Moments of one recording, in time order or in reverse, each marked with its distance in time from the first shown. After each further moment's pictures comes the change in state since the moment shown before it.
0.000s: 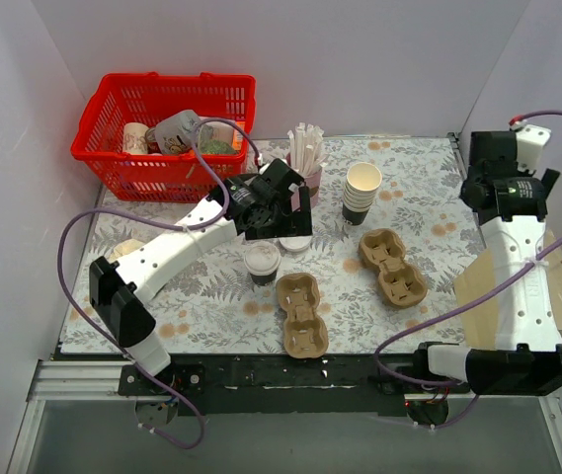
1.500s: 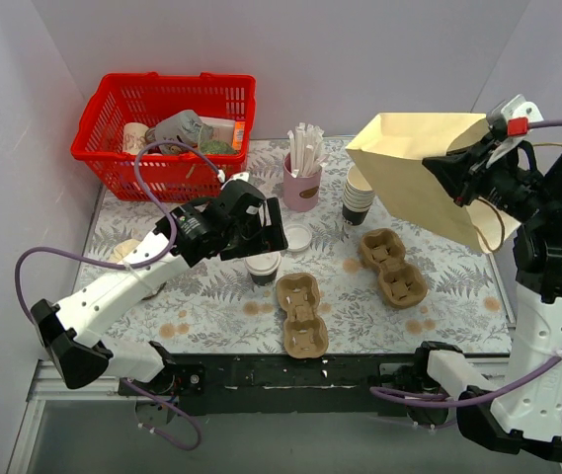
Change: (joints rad) left arm 0.000 -0.341 -0.262 0.048 0.028 -0.090; right arm -0.192 -0.228 0.171 0.262 -1.540 -0.423
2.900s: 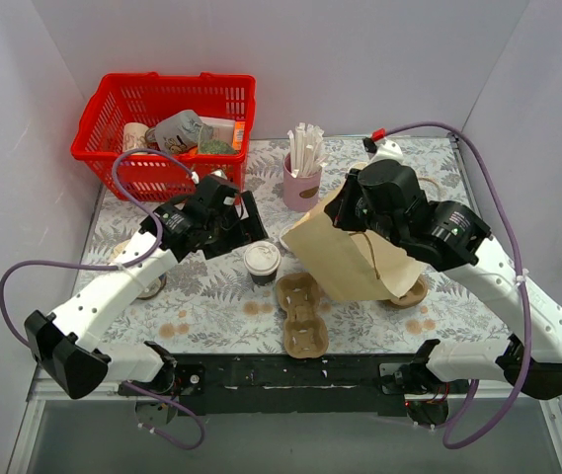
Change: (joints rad) left arm 0.183 -0.043 -0.108 0.041 0.068 -0.019; right arm 1.028 0.214 -0.118 -0.127 1.122 0.849
